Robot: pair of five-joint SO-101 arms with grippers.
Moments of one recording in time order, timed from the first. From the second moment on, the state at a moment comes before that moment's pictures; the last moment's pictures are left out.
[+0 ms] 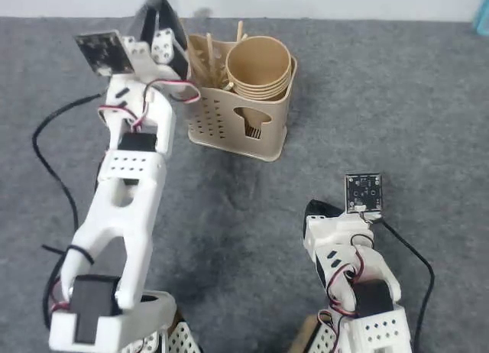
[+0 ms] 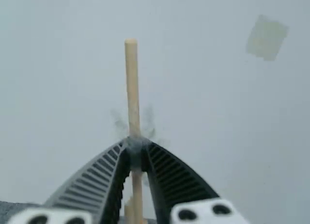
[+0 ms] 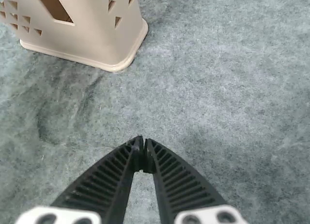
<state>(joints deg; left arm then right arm) -2.2 -11.3 34.9 -17.1 18.8 -16.8 -102.7 95.4 54.8 -11.5</state>
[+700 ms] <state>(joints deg) 0.7 -60.6 40.1 29.2 18.7 -16.8 -102.7 95.4 54.8 -11.5</state>
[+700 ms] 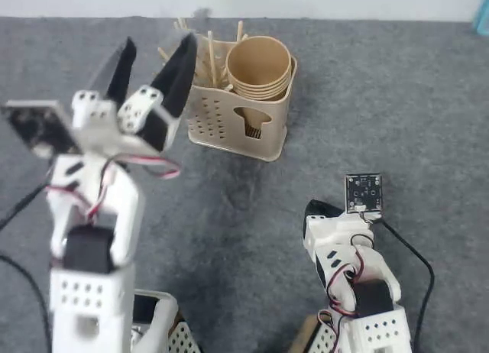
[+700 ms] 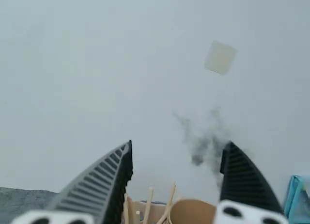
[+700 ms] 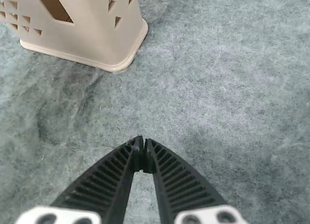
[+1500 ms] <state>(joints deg) -11.2 -103.3 74.2 45.4 18.9 -5.5 -103.2 87.6 67.3 -11.5</state>
